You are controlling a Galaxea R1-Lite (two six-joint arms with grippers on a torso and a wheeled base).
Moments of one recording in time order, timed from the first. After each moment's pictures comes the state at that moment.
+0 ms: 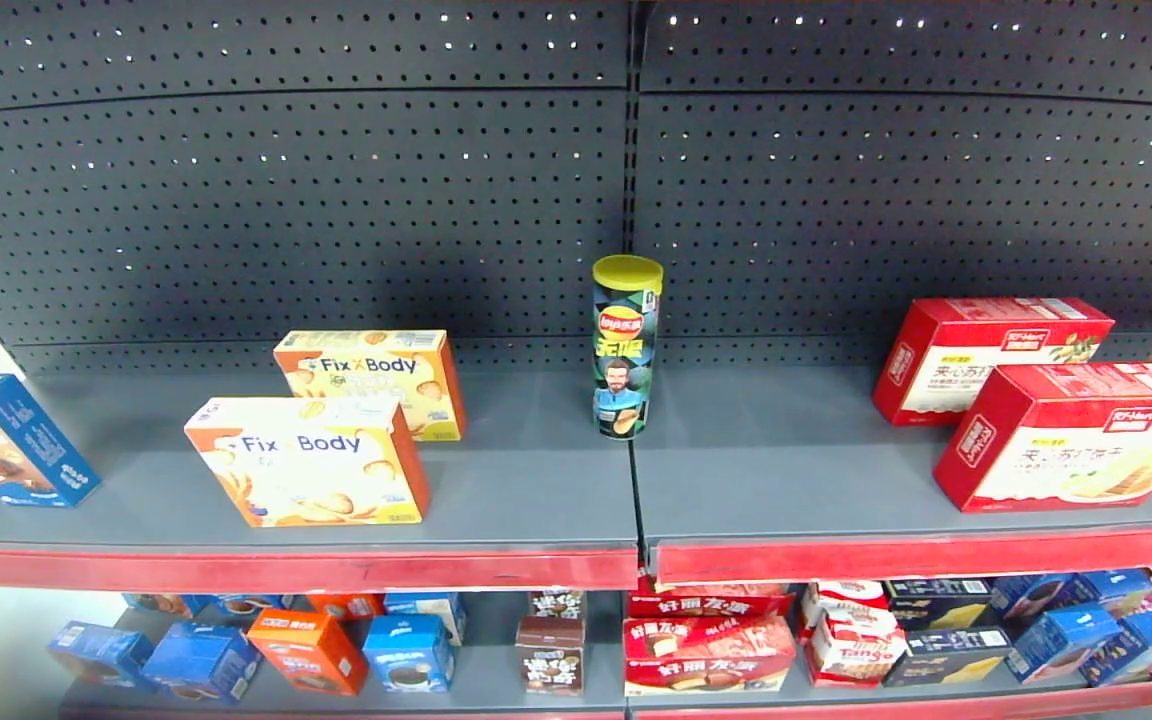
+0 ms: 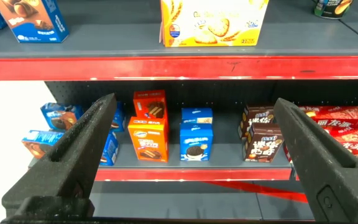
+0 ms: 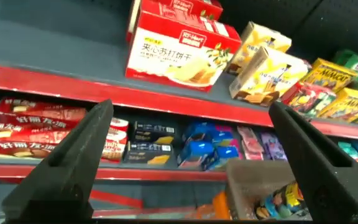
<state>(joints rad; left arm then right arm) 0.00 0.00 0.00 0.00 0.01 -0.01 -0.30 0.33 -0.52 0.22 0.12 -0.36</state>
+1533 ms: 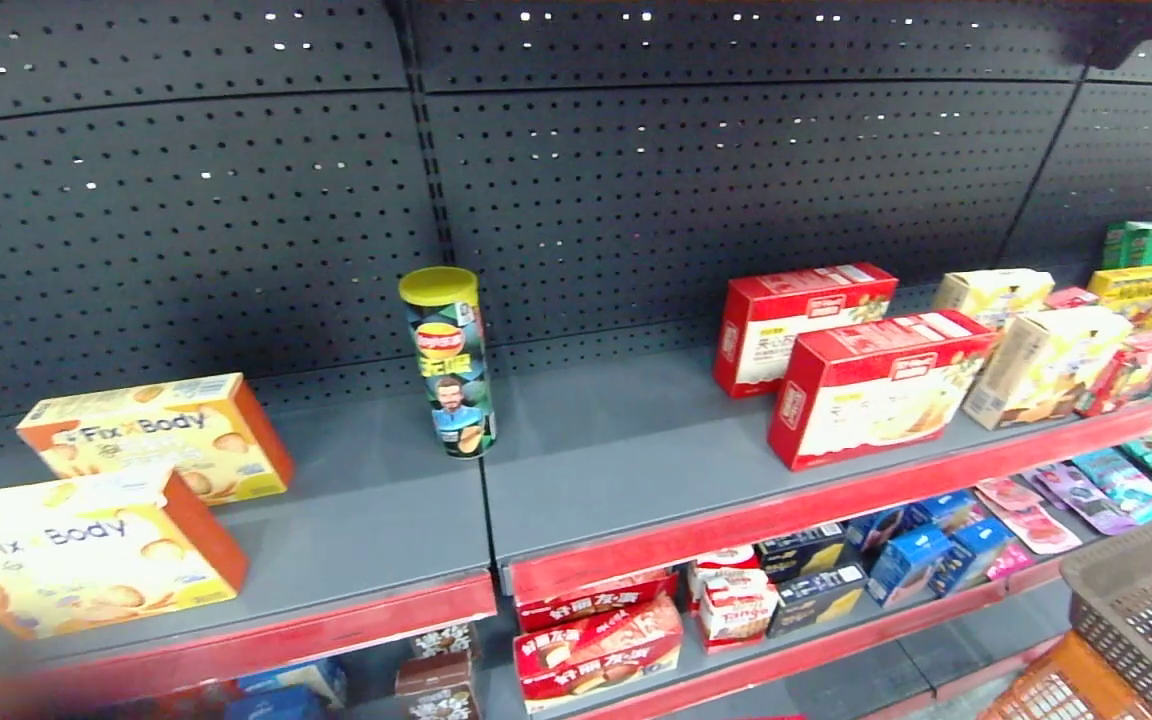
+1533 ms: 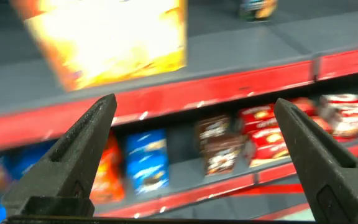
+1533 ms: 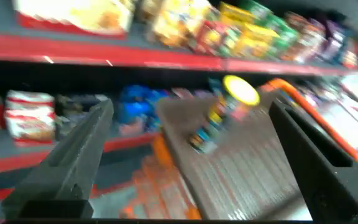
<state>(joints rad) 0.00 0.00 0.00 0.00 0.00 0.01 -0.32 0.13 -0.38 0.21 0.05 -0.39</state>
